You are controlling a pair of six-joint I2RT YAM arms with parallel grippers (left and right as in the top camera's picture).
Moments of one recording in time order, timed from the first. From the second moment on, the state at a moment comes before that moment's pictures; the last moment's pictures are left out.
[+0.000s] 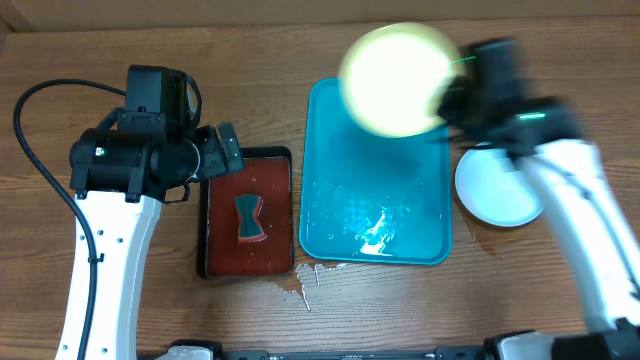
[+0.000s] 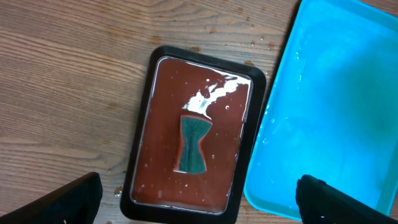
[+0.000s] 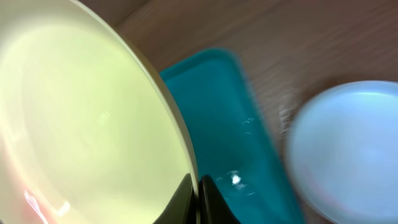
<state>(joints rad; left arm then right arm) -0.10 1.39 1.58 -1.31 -0.02 -0.39 0.14 1.53 1.52 -0.94 0.02 0.69</state>
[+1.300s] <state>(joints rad) -0.10 1.39 1.58 -1.31 -0.02 -0.39 -0.01 0.91 1.20 -1.14 -0.53 0.21</state>
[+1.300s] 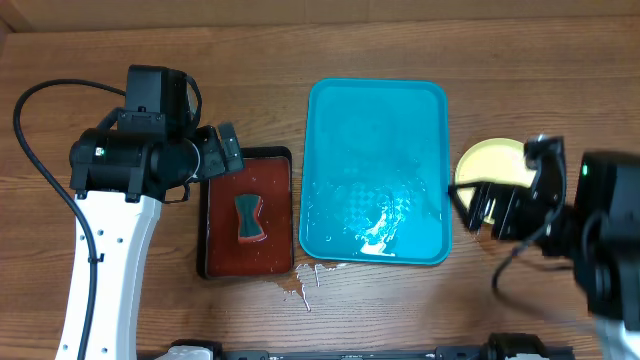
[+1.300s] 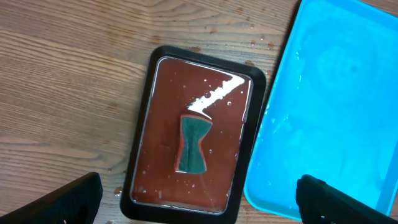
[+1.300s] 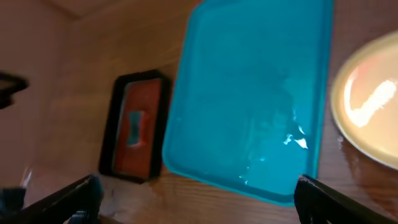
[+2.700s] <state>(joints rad) -0.10 1.39 1.58 -1.31 -0.02 -0.39 -0.01 0.01 0.16 -0.20 -0.24 0.17</state>
